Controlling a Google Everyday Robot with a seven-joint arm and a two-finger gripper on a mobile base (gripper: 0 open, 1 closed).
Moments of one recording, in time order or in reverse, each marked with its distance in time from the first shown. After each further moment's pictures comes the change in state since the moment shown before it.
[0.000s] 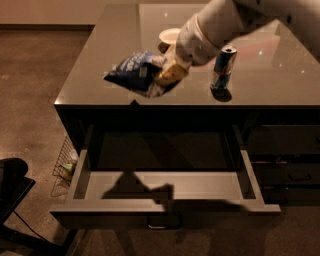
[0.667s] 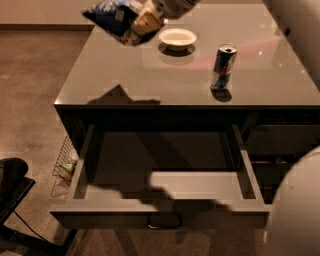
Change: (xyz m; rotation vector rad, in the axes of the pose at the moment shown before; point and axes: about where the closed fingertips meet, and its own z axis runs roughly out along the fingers) arm -0.095 -0.100 -0.012 0.205 -0.121 0.060
